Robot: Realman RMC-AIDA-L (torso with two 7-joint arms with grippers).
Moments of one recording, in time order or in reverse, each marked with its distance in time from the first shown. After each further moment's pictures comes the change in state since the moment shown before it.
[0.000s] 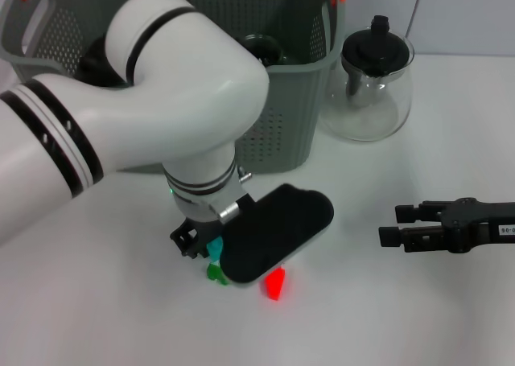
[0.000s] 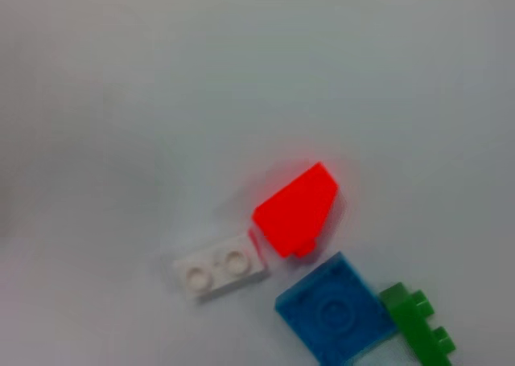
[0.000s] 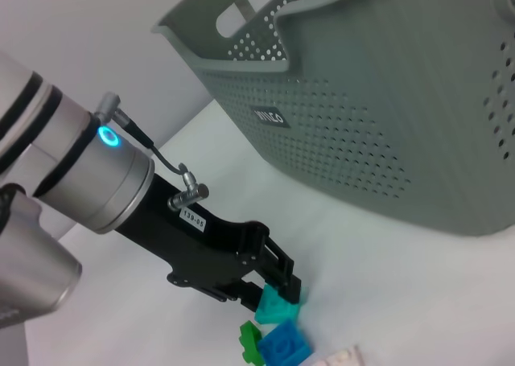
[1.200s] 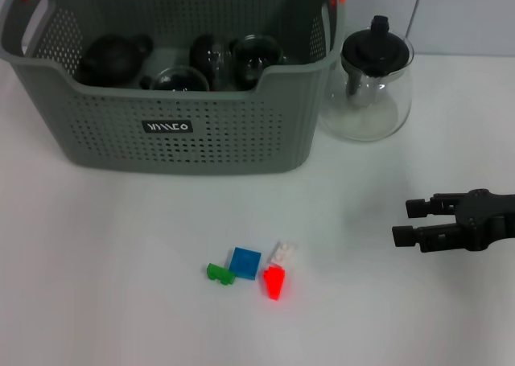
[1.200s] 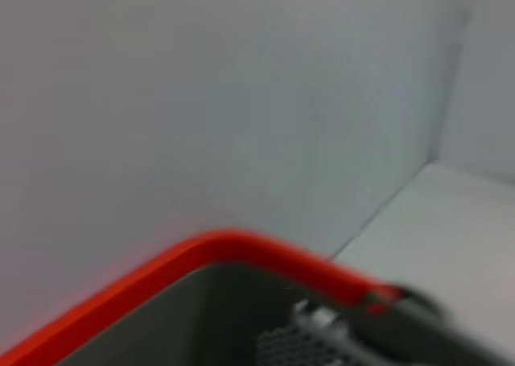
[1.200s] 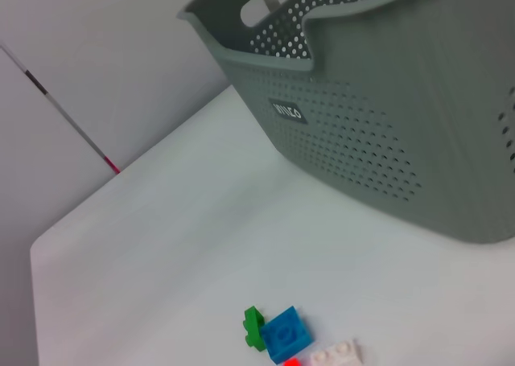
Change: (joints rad) left arm -0.090 0.192 -1.056 -0.021 -0.447 -0.038 -0.702; right arm 0.016 -0.037 -0.009 -0.014 -0.004 -0.049 -0.037
